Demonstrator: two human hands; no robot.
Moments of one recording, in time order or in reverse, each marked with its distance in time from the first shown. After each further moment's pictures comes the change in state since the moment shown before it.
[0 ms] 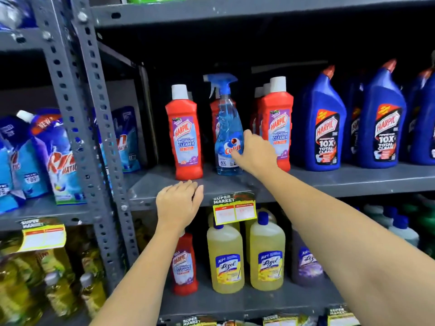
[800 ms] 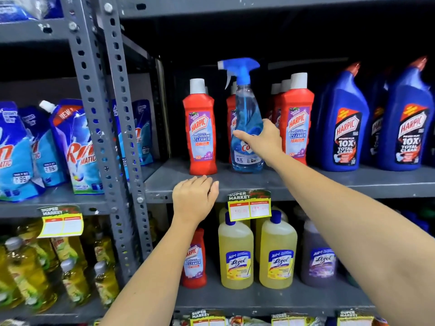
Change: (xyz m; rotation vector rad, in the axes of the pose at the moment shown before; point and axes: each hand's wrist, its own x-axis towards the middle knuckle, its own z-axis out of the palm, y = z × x) left_hand -0.001 -0.002 0.005 -0.044 -0.020 0.003; right_hand 0.023 -0.019 0.003 0.665 0.013 0.291
